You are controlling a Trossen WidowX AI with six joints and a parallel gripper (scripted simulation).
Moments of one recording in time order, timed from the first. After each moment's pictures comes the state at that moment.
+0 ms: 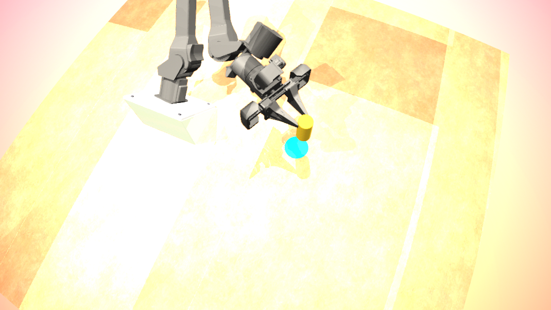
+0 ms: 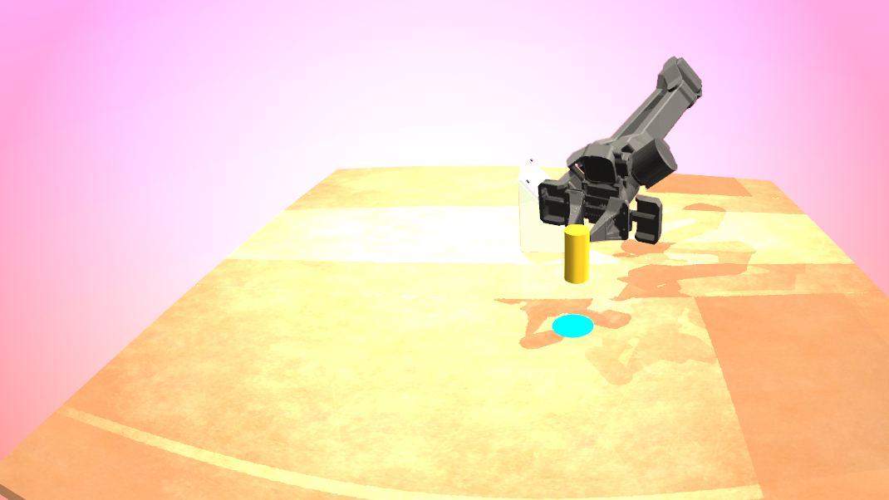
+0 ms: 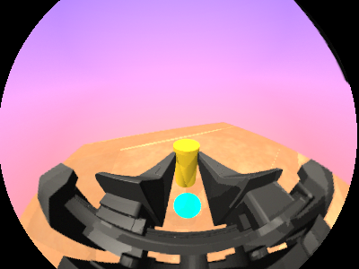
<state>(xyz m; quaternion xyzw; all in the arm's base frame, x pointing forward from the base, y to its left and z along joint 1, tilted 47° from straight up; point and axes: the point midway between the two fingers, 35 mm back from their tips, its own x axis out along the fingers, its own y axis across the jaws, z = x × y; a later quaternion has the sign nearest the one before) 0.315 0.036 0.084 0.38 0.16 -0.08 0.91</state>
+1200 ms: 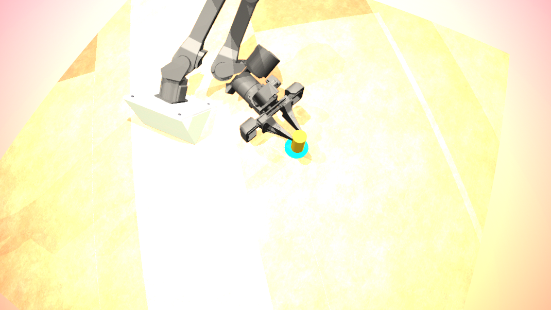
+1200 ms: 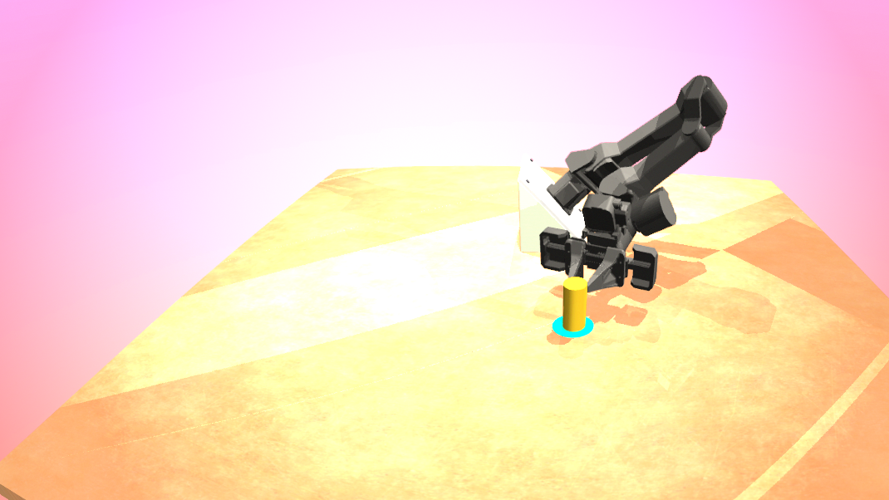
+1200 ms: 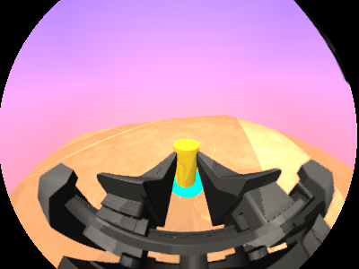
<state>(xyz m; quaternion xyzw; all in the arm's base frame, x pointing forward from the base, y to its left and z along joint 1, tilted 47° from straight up) 0.291 0.090 0.030 0.38 0.16 -0.08 0.91</state>
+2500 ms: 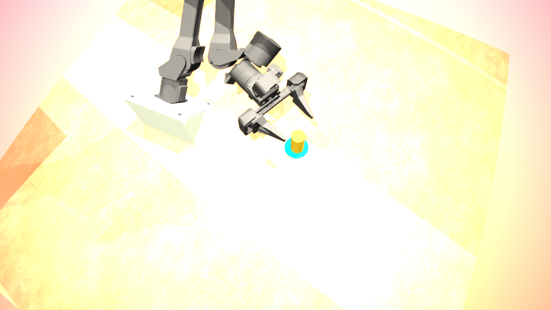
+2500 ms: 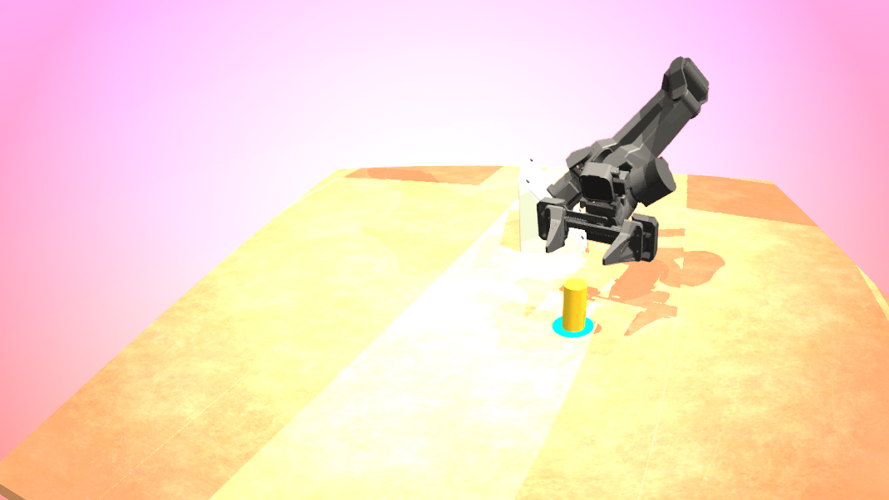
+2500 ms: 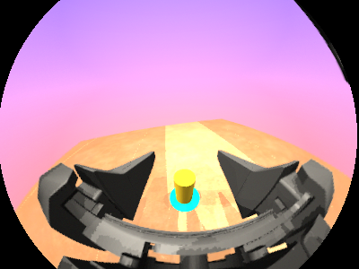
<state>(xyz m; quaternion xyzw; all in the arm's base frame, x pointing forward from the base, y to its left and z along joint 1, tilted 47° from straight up) 0.305 0.053 0.061 0.38 0.16 -0.09 0.90</state>
